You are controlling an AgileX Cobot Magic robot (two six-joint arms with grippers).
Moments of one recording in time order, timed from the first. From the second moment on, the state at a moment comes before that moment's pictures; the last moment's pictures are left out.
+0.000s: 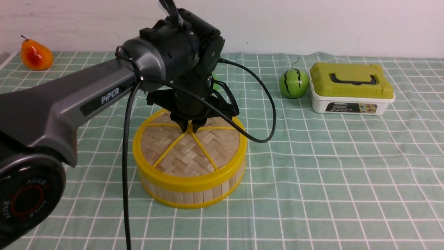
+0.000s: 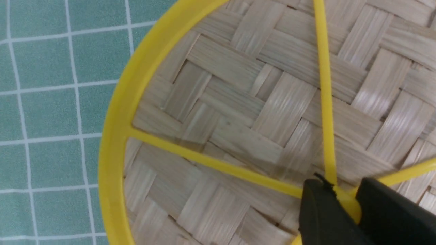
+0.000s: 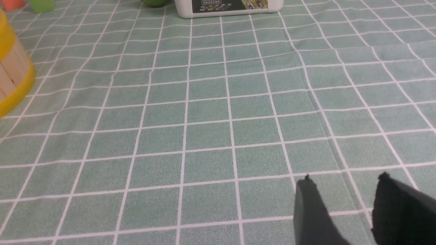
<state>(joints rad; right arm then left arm) -0.03 -0.01 0.02 0.02 0.39 0.13 -0.55 2.12 -1.97 0.29 1.16 -0.52</state>
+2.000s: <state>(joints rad) -0.03 -0.01 0.02 0.02 0.39 0.13 -0.04 1.86 -1.40 0.14 0.85 -0.57</state>
